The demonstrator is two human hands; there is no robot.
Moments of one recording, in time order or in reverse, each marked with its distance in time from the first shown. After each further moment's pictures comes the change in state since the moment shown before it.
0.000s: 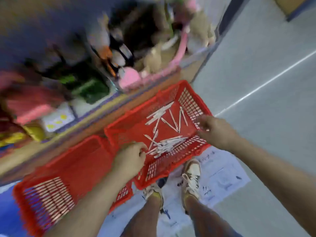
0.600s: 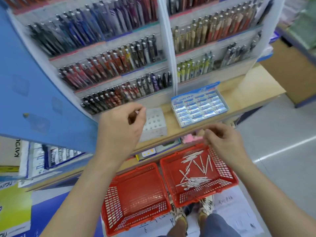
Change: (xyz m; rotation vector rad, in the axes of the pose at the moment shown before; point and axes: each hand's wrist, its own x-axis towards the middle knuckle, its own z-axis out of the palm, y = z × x) left_hand -0.254 0.071 -0.468 -0.254 0.946 0.149; right_hand -0.168 -0.323 -0.211 0.578 0.406 -0.193
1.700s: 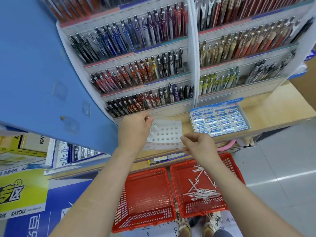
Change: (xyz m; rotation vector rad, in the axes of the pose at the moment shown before) left_hand 0.030 -0.058 0.025 0.319 -0.099 -0.192; right_hand 0.022 -0.047 0.081 0.148 -0.276 0.116
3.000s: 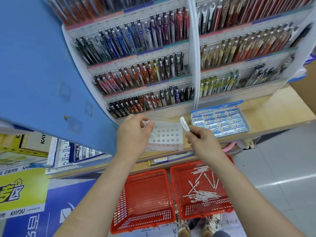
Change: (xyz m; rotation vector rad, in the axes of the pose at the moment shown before) left_hand -0.017 0.003 -0.012 -0.121 -0.017 -0.125; right_hand -0.008 -0.028 -0.015 0.028 -0.102 -0.127
